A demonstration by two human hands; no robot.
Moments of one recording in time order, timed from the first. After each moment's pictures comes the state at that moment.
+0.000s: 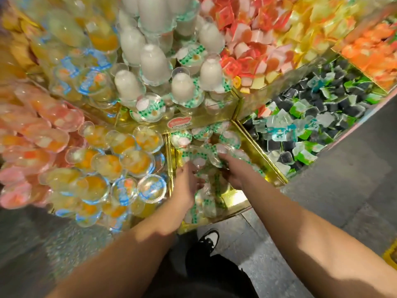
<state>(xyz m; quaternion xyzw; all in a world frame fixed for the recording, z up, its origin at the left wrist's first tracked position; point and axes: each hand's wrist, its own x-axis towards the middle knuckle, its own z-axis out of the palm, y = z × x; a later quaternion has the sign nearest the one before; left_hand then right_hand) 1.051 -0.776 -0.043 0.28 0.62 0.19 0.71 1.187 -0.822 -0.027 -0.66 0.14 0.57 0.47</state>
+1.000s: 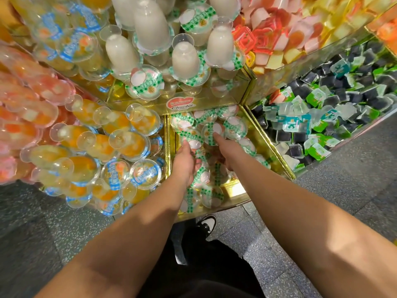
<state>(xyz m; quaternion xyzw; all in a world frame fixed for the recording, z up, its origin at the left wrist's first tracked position) 1.068 -0.755 -0.082 0.23 0.64 0.19 0.71 1.194 -0.789 -0.061 -0.77 -0.01 0.55 0.32</state>
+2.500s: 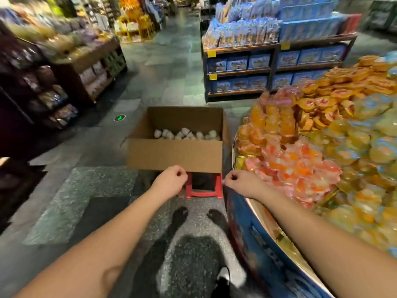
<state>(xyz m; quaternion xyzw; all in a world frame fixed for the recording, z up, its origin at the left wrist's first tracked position) 0.322 -0.588 0.162 0.63 0.71 0.14 0.27 0.556 -0.576 0.141 -0.63 -0.69 0.35 0.09</state>
